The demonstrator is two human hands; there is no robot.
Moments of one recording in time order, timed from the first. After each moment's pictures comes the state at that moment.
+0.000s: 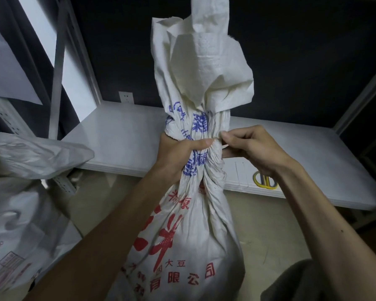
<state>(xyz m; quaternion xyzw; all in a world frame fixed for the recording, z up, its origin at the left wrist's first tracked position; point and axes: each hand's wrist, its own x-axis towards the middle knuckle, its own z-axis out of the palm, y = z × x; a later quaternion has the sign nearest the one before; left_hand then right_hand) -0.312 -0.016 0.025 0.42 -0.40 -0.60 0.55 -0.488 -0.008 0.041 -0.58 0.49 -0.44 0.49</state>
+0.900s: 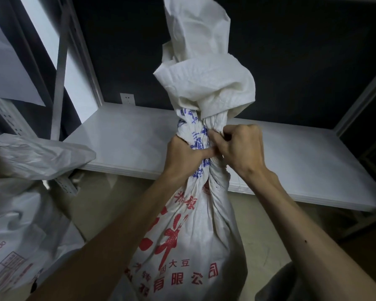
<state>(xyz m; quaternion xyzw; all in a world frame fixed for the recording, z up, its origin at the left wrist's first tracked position) -0.318 -0.017 0.012 0.48 -0.54 -0.45 0.52 -0.456 -0.018 0.030 -0.69 0.60 -0.40 -0.05</state>
